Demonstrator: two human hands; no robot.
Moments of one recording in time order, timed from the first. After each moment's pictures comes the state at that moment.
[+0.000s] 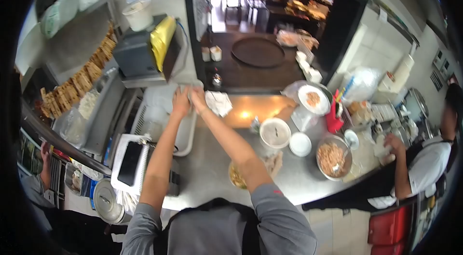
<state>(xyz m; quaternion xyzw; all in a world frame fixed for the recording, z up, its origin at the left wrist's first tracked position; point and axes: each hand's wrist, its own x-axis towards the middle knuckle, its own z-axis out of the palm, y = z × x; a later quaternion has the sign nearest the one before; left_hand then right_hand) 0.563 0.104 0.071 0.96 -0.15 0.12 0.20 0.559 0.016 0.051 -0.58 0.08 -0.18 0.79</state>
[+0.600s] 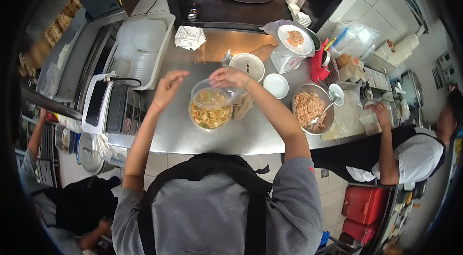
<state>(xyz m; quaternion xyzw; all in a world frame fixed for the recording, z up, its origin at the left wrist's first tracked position) 0.335 0.087 0.052 0.76 -0.31 -0.03 0.56 0.326 -0.189 0.009 -0.64 0.04 0.30 0.70</state>
